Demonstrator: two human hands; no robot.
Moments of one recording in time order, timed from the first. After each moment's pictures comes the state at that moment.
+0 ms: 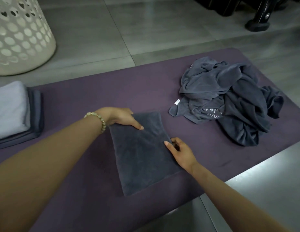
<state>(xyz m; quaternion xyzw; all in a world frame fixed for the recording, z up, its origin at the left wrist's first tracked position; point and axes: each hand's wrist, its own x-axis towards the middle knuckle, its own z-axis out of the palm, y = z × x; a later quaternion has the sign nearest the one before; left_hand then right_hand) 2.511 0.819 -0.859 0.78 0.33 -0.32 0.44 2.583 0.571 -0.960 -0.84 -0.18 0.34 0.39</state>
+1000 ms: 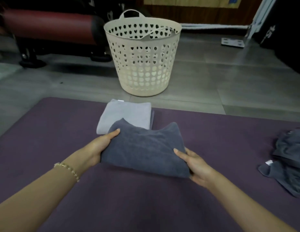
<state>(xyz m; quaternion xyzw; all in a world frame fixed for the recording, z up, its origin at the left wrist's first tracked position) 2.152 0.892 -0.779 0.38 0.60 0.20 0.67 2.395 0.762 -0.825 -0.54 -0.18 0.65 0.50</state>
